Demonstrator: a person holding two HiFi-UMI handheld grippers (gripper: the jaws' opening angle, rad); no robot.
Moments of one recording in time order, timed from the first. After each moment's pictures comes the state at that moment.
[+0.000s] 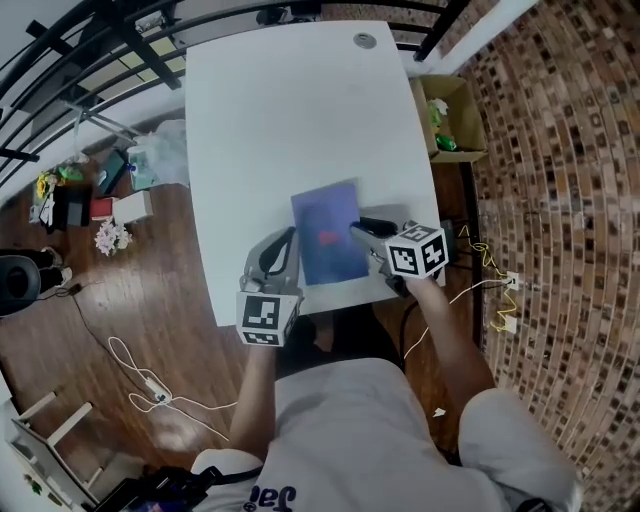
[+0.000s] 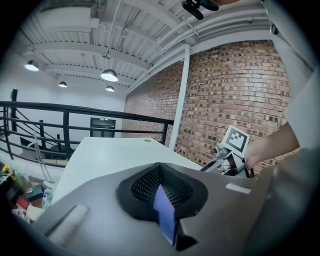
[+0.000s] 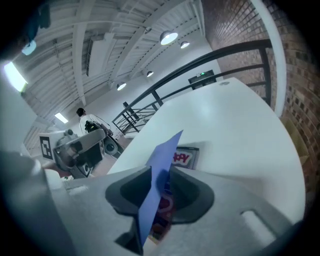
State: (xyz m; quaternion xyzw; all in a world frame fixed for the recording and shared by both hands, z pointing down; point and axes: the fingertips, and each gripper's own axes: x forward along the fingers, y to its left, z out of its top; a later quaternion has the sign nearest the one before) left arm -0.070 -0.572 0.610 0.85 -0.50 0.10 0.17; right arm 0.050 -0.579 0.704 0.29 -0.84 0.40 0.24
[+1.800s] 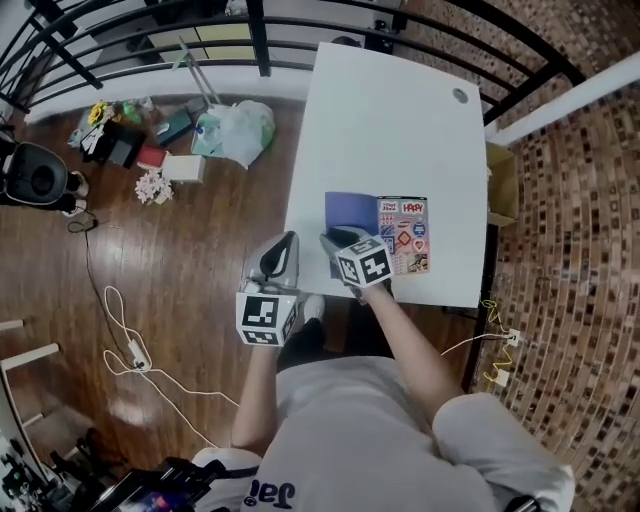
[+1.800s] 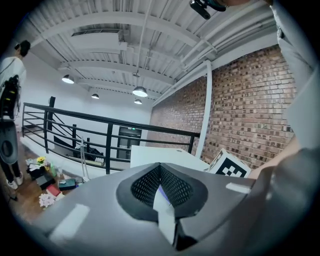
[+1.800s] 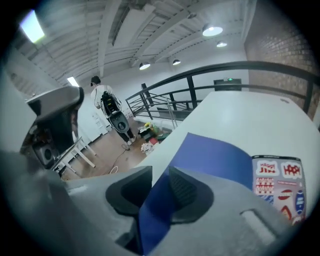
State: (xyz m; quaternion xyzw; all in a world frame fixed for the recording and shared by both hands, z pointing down) left arm -0.269 -0.469 0.568 0.76 -0.62 0.04 0.17; right arm -0.208 -0.501 0.721 0.23 -0.87 0.27 0.33
